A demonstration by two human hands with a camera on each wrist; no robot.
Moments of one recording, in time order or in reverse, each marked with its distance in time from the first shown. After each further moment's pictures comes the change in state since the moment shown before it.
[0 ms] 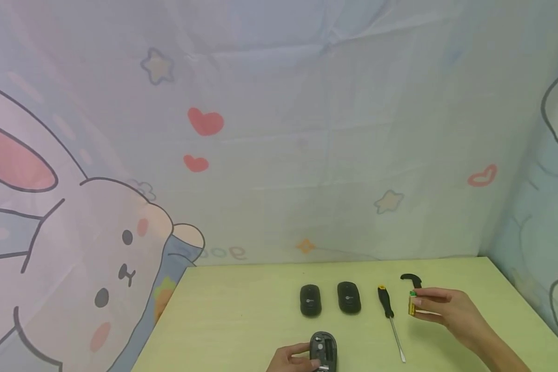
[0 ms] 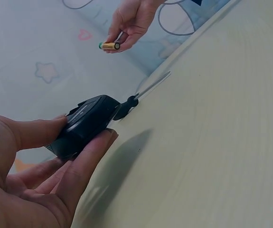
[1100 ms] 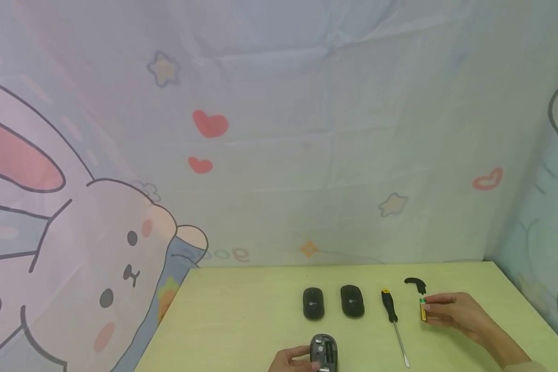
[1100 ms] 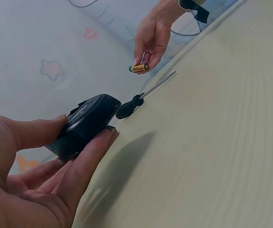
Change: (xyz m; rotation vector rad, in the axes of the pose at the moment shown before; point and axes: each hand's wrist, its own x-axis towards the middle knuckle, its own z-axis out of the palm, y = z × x) left_hand 0.004 -0.005 -0.008 -0.069 -0.034 -0.027; right_hand 0.027 0.024 -0.047 -0.067 -0.048 0.178
